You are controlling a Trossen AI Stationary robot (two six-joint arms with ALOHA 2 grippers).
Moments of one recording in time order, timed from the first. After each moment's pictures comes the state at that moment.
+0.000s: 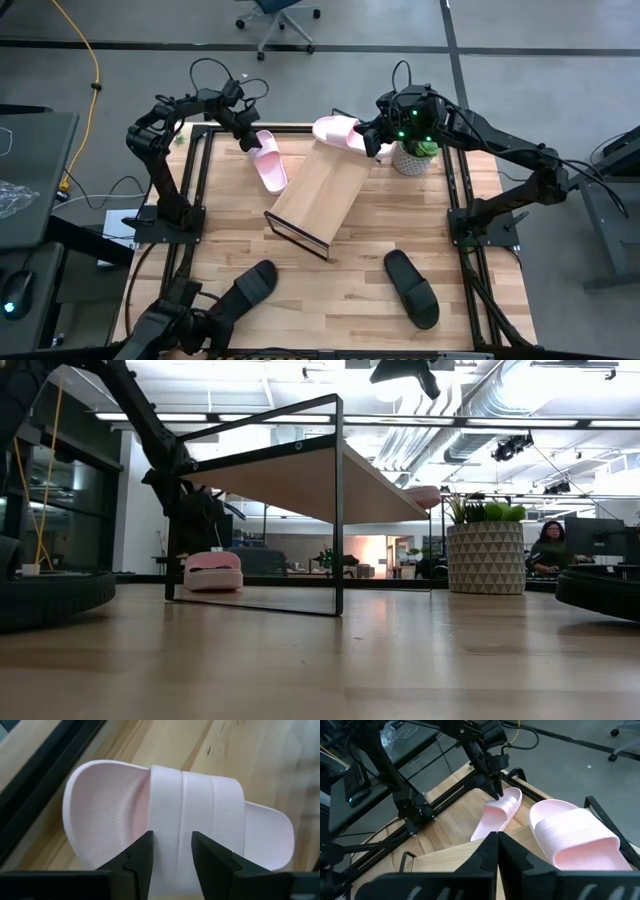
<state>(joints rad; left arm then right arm) 1.30 1.85 1.17 -0.78 0.60 0.58 -0.36 1.34 1.48 -0.61 0.00 0.43</state>
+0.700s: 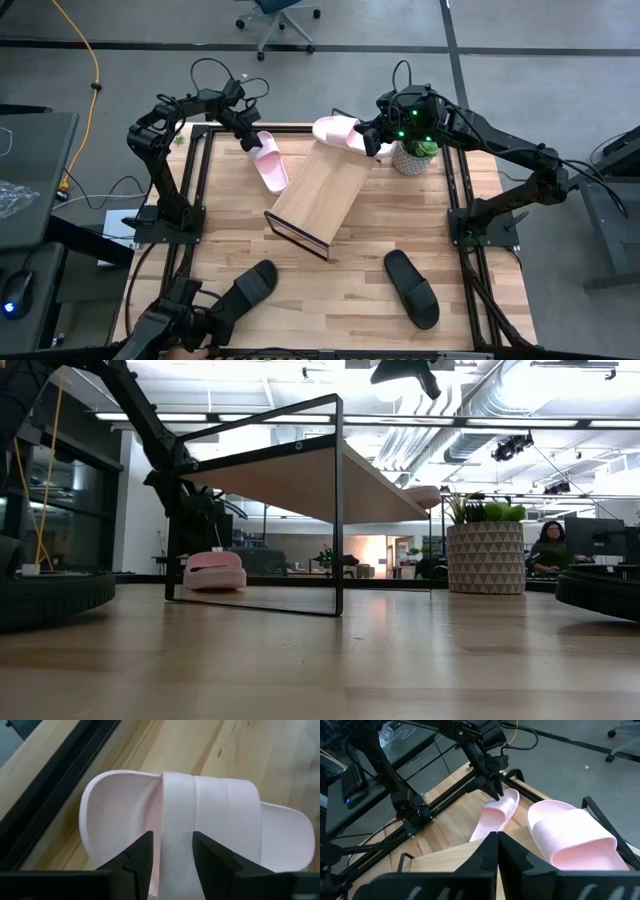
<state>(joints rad) 1.30 1.85 1.17 -0.74 0.57 0.57 -0.36 1.34 1.48 -0.61 0.01 0.43</state>
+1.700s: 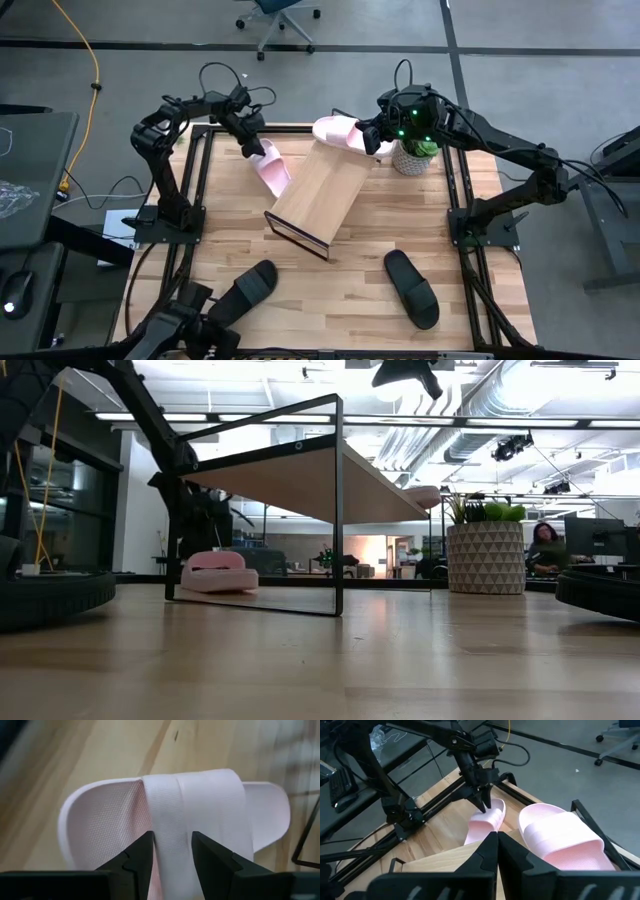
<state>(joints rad) 1.23 1.88 1.17 -0.83 0.64 0.65 -0.36 1.34 1.48 -0.61 0.05 0.42</state>
